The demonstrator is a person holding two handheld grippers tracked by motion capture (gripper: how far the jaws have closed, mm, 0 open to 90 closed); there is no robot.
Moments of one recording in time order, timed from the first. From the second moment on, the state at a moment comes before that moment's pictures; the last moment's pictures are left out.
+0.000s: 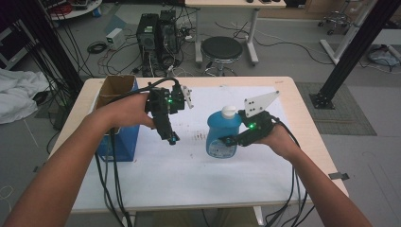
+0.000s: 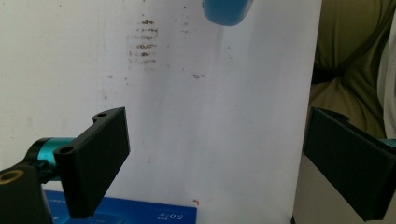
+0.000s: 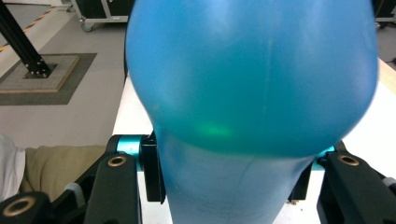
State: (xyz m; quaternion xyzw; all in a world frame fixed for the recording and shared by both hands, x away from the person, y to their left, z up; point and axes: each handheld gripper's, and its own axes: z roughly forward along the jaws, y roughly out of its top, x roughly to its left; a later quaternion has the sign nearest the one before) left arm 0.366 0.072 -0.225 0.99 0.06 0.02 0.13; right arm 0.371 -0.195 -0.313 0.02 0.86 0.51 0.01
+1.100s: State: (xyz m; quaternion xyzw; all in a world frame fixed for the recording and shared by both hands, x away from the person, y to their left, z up) left arm 0.365 0.033 -0.207 0.99 0.03 0.00 0.12; right arm 0.377 -0.137 -0.312 -0.03 0.87 0.49 -0.01
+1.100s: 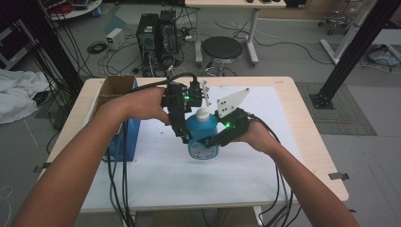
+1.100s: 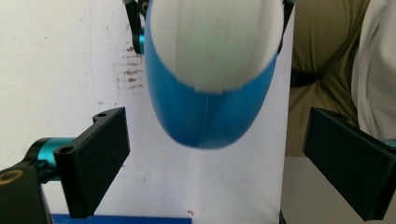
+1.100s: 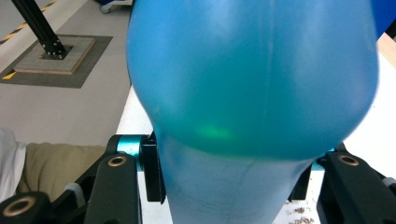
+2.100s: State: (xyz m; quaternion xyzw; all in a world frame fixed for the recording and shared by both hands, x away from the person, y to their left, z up) left arm 0.374 0.011 -0.207 0.99 0.02 0.00 0.12; right arm 0.377 -0.126 -0.305 -0.03 0.87 0.49 -0.01
